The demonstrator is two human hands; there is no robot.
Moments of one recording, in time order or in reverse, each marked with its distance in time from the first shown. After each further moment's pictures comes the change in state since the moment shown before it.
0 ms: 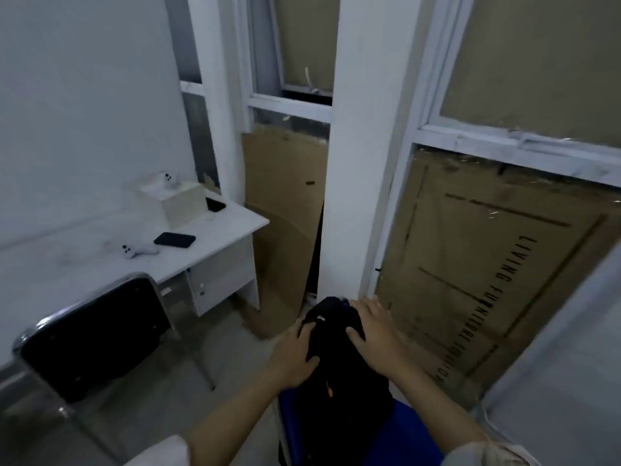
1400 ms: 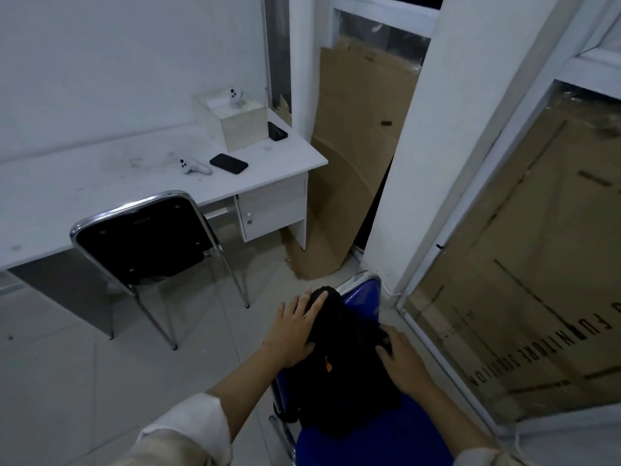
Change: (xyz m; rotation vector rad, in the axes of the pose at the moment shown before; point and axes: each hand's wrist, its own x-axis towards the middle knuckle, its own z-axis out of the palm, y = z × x) left_hand 0.049 -0.029 0.069 0.373 0.061 -0.220; right_hand 0.047 0.146 0.071 0.251 -0.428 0.054
